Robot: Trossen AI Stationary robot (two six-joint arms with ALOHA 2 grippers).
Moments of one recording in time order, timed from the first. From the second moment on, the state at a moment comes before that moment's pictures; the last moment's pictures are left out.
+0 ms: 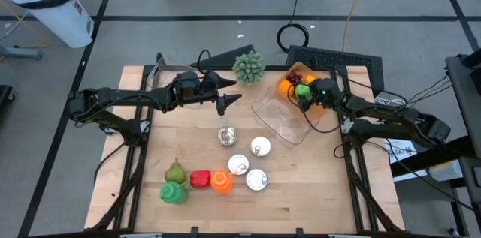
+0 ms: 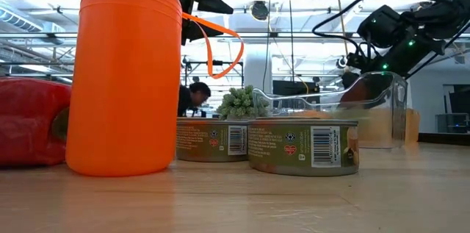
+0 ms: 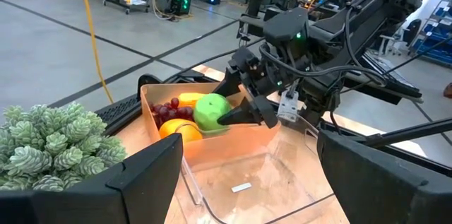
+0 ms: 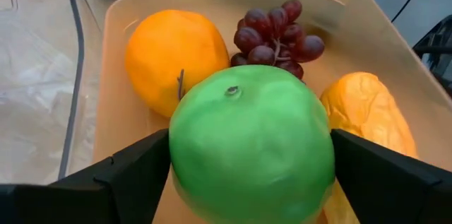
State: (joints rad) left arm 0.30 1.36 0.80 0.44 0.07 -0.23; right arm -0.69 0.99 0.30 0.01 0.21 0.14
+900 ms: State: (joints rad) left arm 0.29 1.36 0.79 0.32 0.08 -0.31; right arm -0.69 0.68 0.30 0.09 -0.06 0.12
